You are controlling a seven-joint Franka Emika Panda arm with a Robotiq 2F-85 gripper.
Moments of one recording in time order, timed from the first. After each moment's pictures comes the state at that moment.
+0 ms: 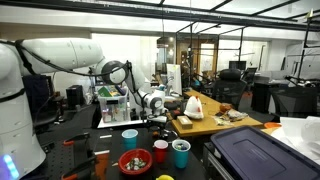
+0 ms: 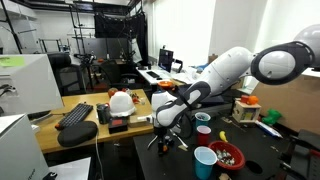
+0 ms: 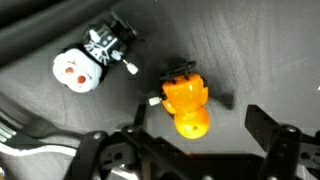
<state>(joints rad) 0.15 1.42 0.21 -1.03 -0.18 2.36 -0.57</state>
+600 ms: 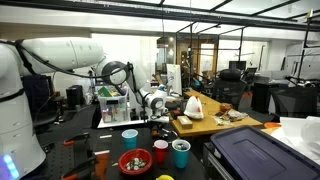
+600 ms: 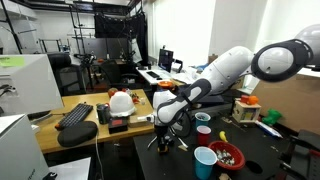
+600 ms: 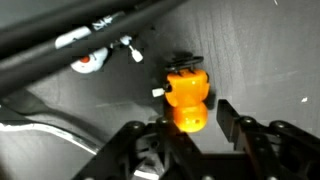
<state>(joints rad) 0.10 1.42 0.26 -1.05 -0.18 2.36 -0.76</state>
